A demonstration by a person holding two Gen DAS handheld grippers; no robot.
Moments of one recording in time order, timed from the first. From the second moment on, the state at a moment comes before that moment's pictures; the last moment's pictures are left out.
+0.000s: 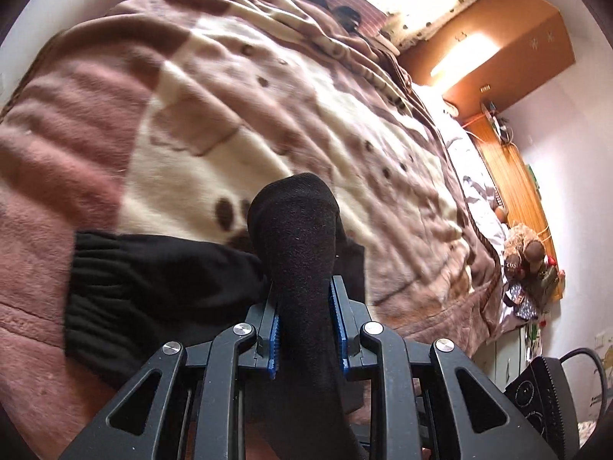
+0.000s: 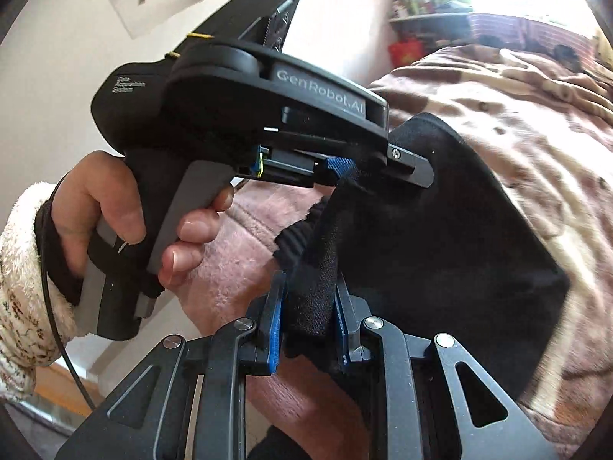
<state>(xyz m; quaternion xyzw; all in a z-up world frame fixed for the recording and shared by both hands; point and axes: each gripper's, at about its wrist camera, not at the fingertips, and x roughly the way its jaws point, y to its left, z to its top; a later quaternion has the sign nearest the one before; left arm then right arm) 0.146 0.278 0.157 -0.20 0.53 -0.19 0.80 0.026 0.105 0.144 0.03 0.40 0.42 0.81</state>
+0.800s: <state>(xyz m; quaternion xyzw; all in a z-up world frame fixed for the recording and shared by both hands) 0.152 0.389 0.080 -0.20 0.56 -0.10 0.80 0.064 0.230 0.071 0.01 0.46 0.43 0.77</state>
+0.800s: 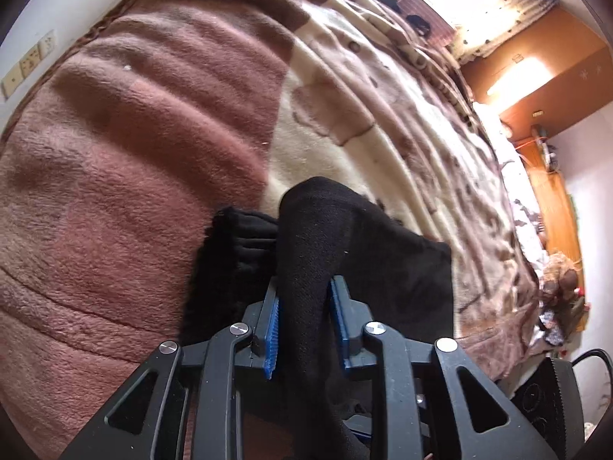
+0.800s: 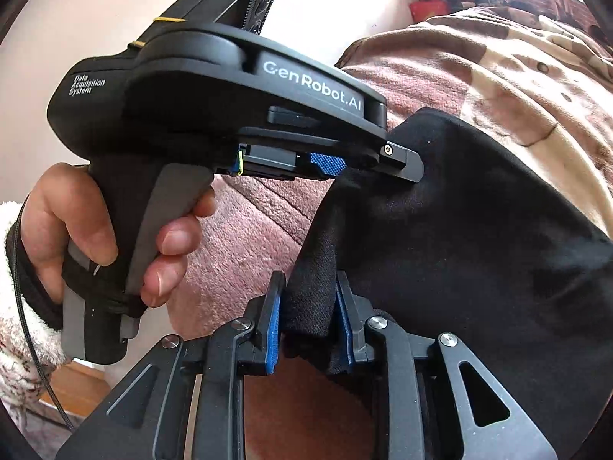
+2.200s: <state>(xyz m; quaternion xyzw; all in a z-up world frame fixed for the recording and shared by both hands) 0.139 0.399 0.023 -0.23 0.60 -0.09 0.76 0.112 -0.033 -0.008 0.27 0.56 0.28 0.73</state>
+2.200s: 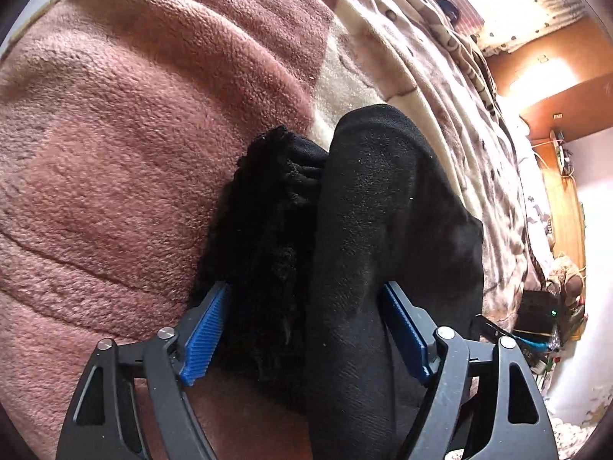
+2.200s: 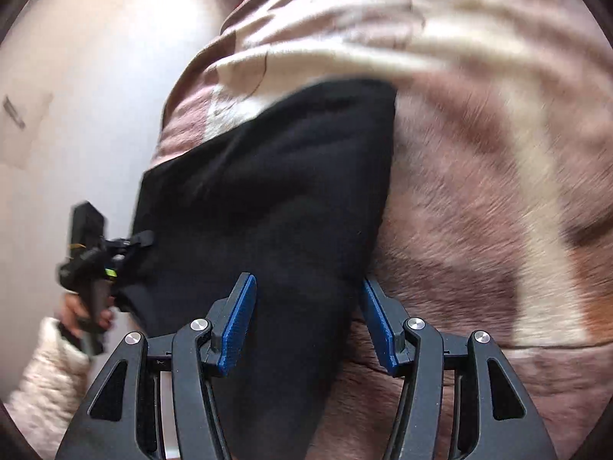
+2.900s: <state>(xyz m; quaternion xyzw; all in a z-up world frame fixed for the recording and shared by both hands) 0.153 0.365 0.022 -0.15 0.62 -0.08 0.77 0.136 -0.011 -0.035 0.30 0.58 0.31 0.69</state>
